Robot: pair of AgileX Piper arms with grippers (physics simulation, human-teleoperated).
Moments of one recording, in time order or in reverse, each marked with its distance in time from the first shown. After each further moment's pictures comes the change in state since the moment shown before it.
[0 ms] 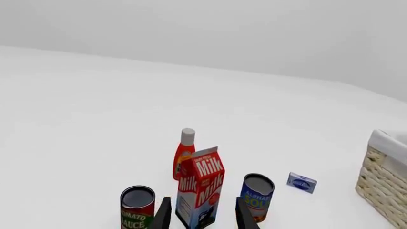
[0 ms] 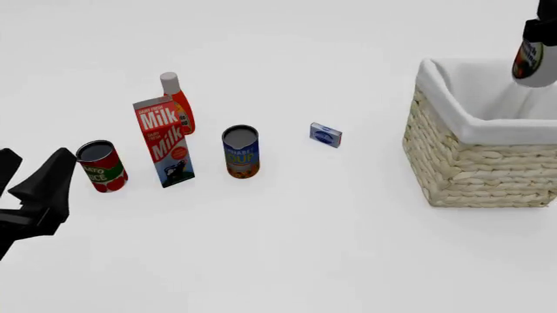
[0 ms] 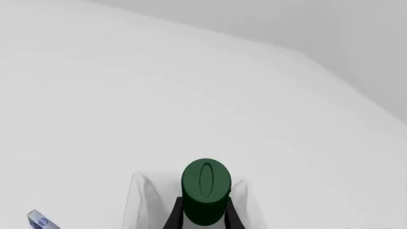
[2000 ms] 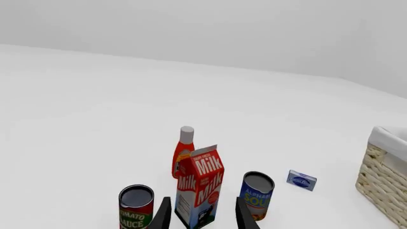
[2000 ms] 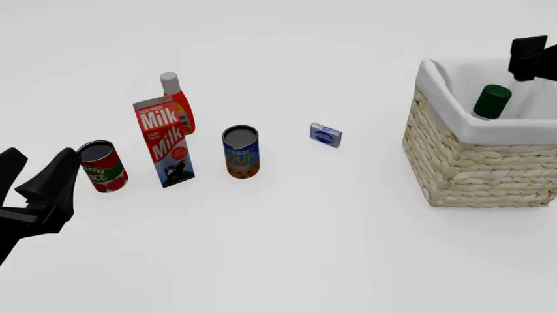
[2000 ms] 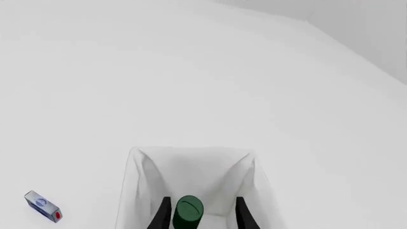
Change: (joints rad) left arm -0.006 0.046 0.000 -0.035 0.005; right arm -0.024 0.049 0.096 -0.053 0.040
